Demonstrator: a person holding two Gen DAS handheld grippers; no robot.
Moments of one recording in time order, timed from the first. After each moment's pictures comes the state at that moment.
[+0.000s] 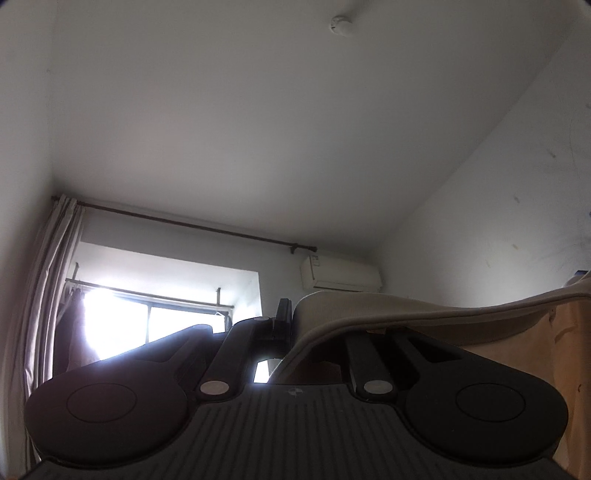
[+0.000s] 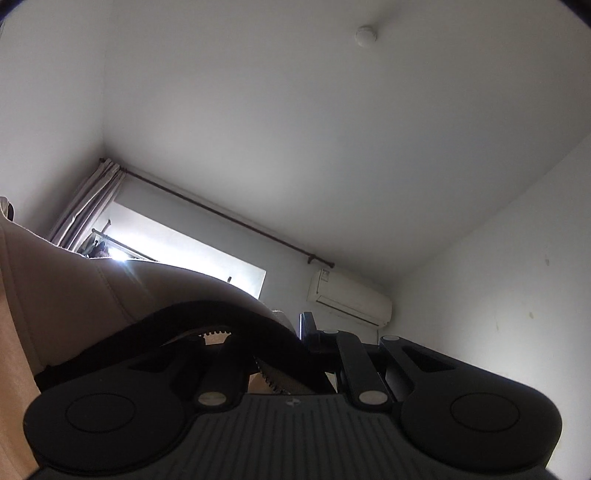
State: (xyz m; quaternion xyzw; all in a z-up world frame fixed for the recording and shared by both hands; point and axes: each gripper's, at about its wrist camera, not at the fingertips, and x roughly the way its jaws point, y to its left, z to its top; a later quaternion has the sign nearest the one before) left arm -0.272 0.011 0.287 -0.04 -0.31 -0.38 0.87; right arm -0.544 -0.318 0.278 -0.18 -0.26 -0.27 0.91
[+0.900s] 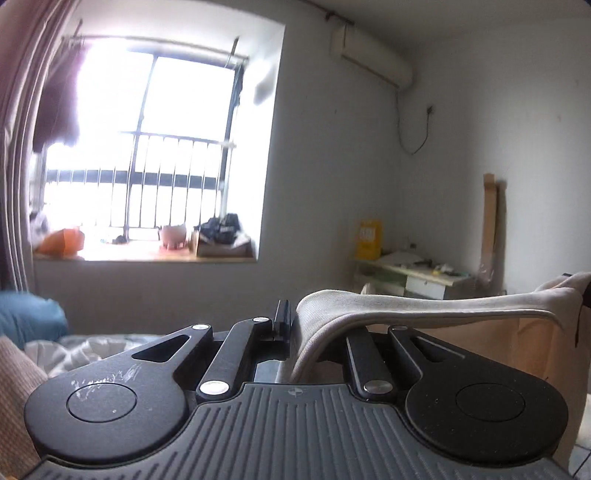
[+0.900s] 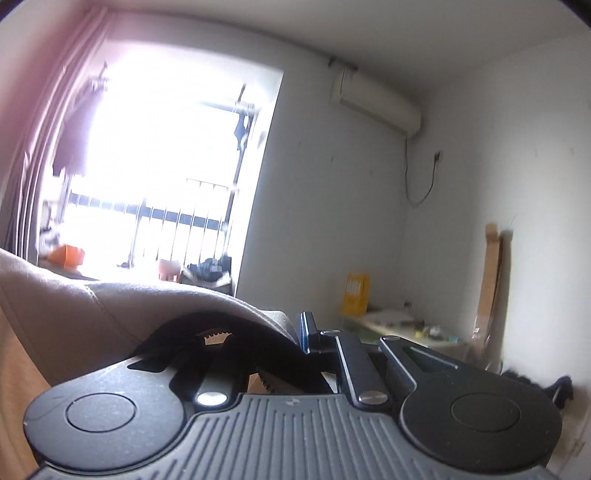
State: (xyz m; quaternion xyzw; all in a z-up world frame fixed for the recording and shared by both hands) left arm 0.000 -0.124 0.069 -0.01 0.11 -0.40 0.91; right arm -0.333 -0.453 0.102 -0.07 0.05 -0.28 0.96
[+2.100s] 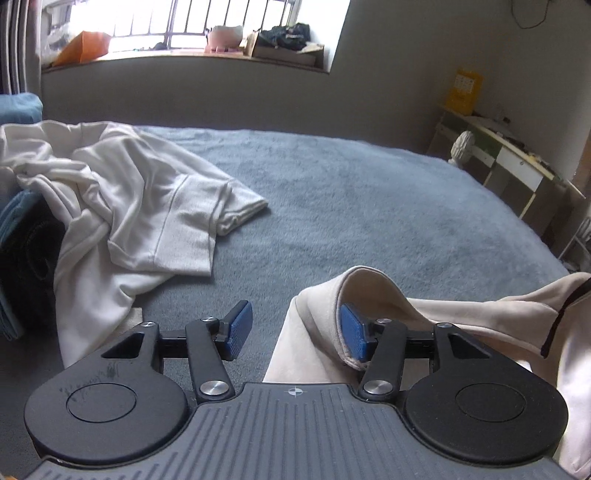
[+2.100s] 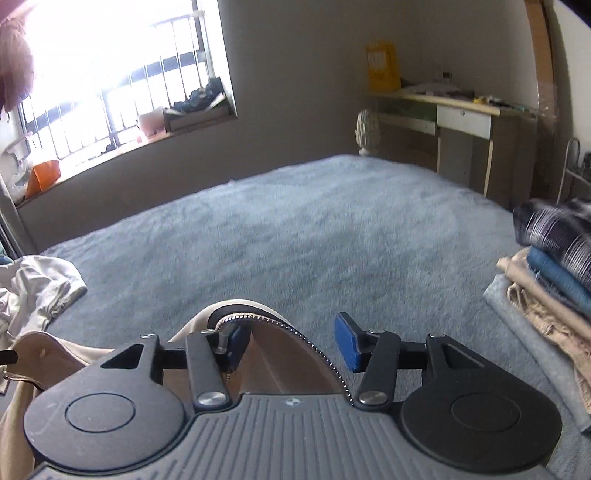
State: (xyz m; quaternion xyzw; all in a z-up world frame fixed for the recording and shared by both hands) left arm 0.137 -0.194 -0.097 0.01 0.34 -0.32 0.88; right arm -0.115 -0.566 -0.092 0.15 0.25 -0.24 0.93
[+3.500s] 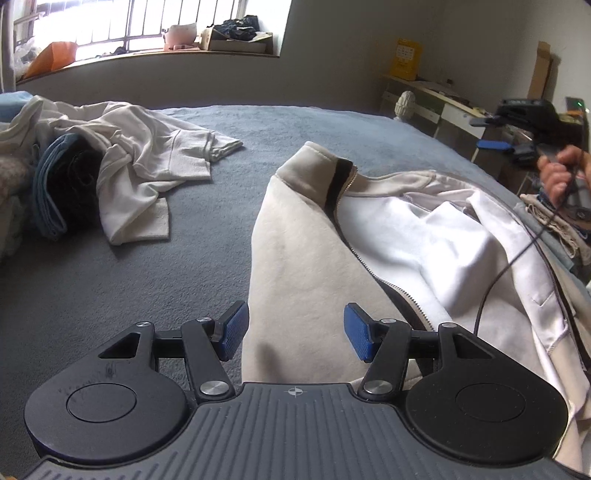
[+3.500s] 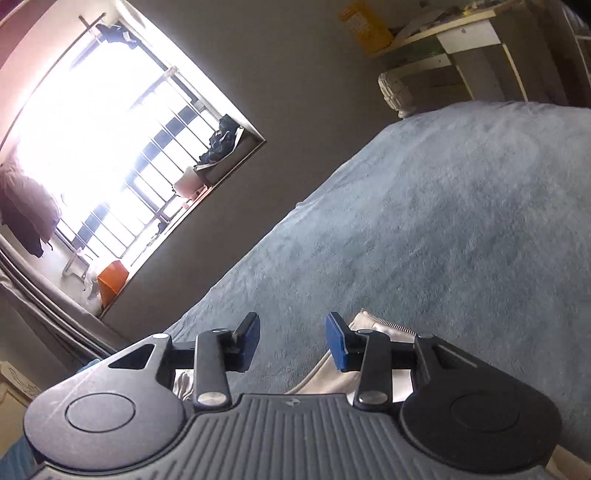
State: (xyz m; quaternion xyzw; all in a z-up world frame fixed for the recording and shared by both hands) left arm 0.041 -0.100 -0.131 0.04 0.36 -0.38 0.85; right arm -0.067 -0.570 -0.090 0.41 0.20 -0.14 0.88
